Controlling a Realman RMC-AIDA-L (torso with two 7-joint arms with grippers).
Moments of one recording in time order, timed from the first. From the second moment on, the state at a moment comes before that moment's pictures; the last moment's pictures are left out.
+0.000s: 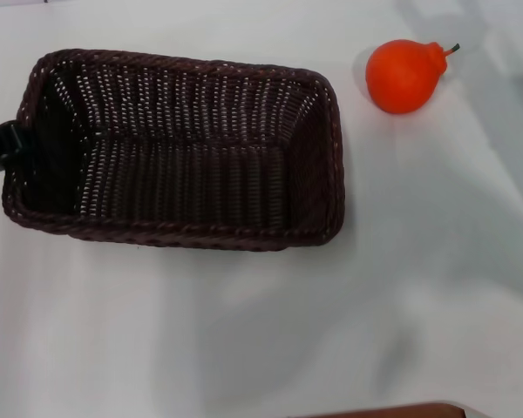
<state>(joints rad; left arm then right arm) -0.08 -2.17 -1.92 -1.65 2.35 -1.26 0.13 0.44 2.08 2.48 0.13 -0.81 1.43 0.77</state>
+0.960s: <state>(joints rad) 0.03 -2.17 -1.98 -1.66 2.17 -1.22 0.25 0.40 2.09 2.42 0.11 -0.81 1.45 0.79</state>
